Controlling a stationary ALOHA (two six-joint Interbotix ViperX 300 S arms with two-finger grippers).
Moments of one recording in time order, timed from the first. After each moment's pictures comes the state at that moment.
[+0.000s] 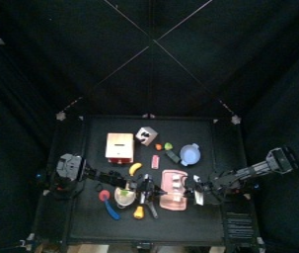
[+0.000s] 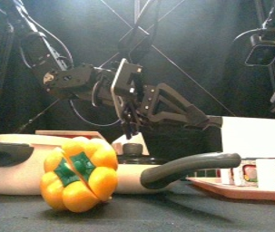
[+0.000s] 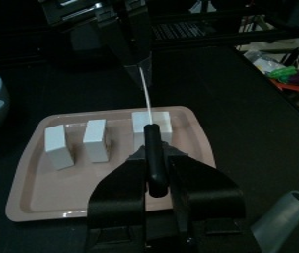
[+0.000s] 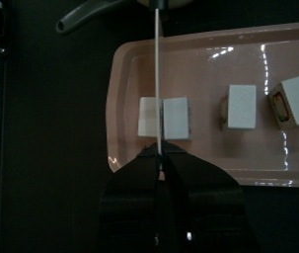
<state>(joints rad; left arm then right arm) -0.09 0.38 0.55 0.05 -0.73 0.02 0.25 -0.52 1.19 -0.16 0.08 0.56</state>
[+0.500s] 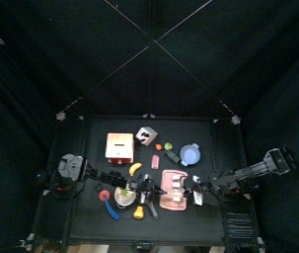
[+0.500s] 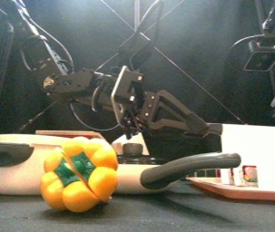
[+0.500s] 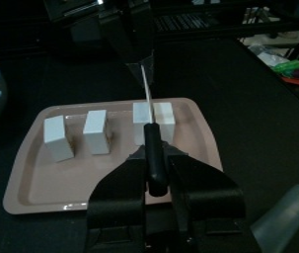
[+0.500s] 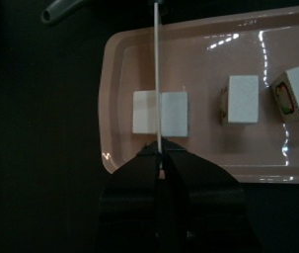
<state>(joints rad) -0.09 0.41 0.55 0.05 -0.73 0.02 0.25 -0.43 1.18 -0.14 0.05 0.56</state>
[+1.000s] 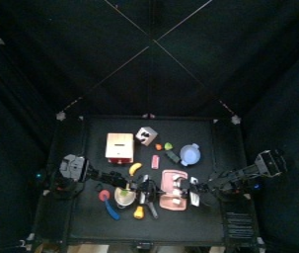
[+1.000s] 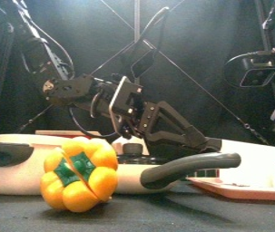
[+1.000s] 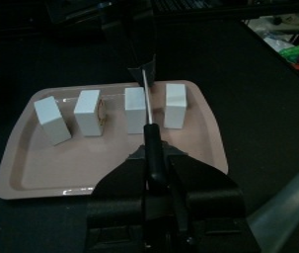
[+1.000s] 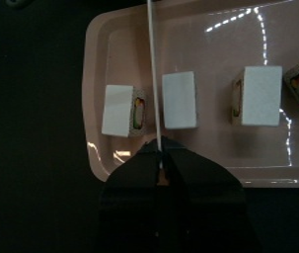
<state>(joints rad) -0.10 0.42 0.55 0.04 -0.68 0.01 0.25 -0.31 1.17 -0.11 0.00 0.57</state>
